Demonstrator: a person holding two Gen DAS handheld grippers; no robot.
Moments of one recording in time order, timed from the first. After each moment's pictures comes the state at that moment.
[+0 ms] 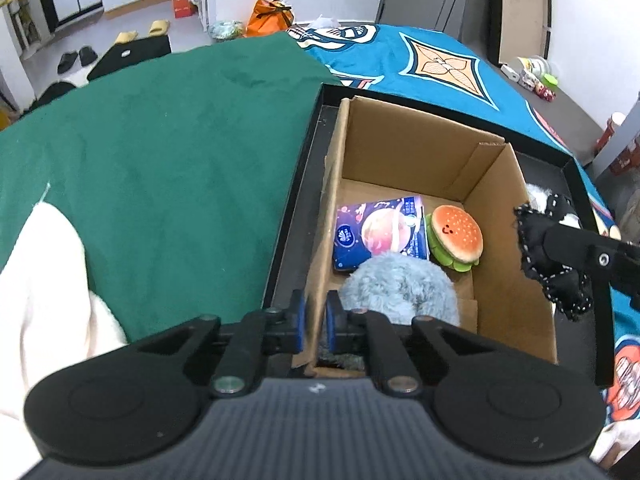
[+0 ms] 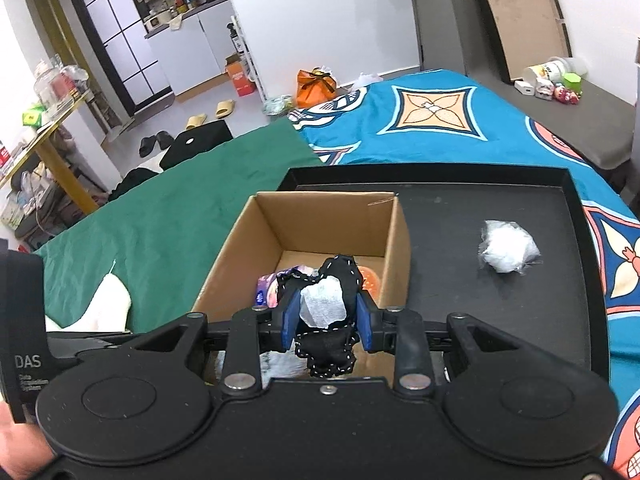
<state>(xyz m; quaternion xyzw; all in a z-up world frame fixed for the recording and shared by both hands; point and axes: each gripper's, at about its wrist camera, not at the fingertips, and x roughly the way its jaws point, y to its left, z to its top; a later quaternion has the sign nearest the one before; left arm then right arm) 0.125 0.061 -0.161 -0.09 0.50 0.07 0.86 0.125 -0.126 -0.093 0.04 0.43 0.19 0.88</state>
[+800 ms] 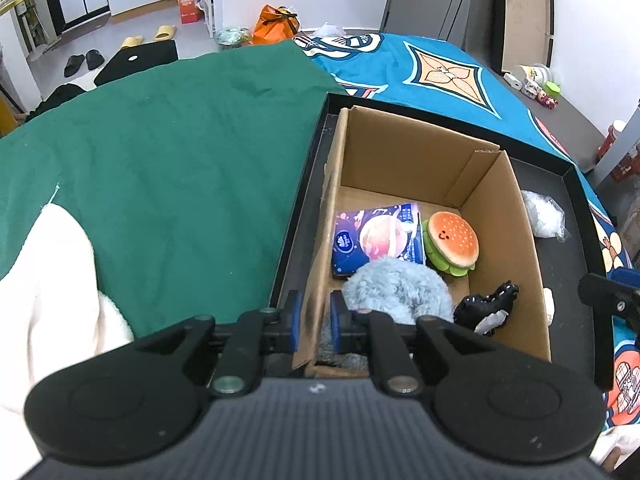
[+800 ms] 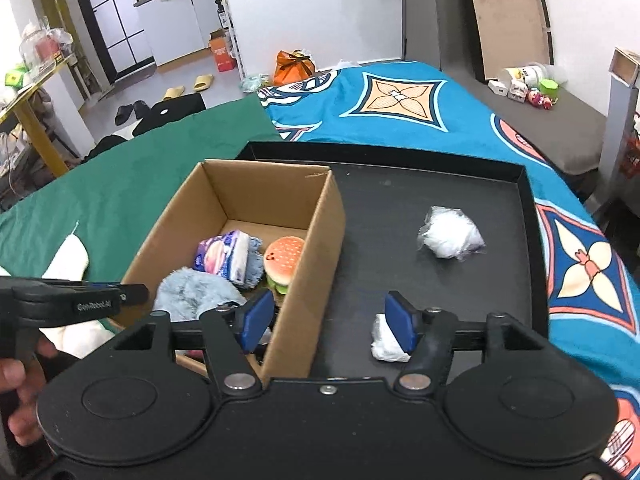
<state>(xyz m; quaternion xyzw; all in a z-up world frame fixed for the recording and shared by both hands) 0.121 0.060 -0.153 -0.09 0.49 0.08 0.86 0.118 -0.162 -0.099 -0.02 0.45 0.17 0.88</state>
